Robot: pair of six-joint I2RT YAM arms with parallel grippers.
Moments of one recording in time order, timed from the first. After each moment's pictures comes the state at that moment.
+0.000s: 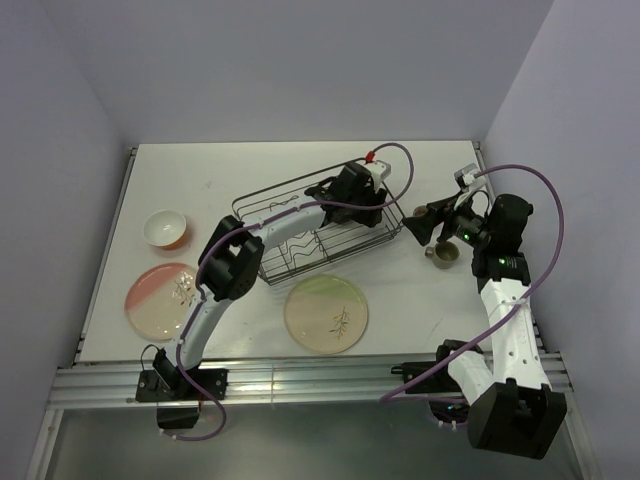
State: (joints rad) left arm -0.82 2.33 1.97 -0.28 0.09 -0.22; right arm -0.21 0.90 0.76 -0.14 -0.86 -0.04
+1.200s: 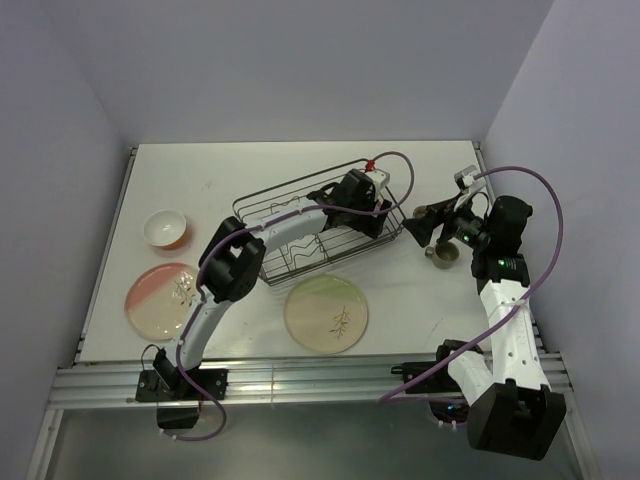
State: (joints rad) left arm -0.83 2.32 1.94 -0.34 0.05 -0.22; right arm -0.22 0.90 0.74 -0.14 -0.86 -0.04
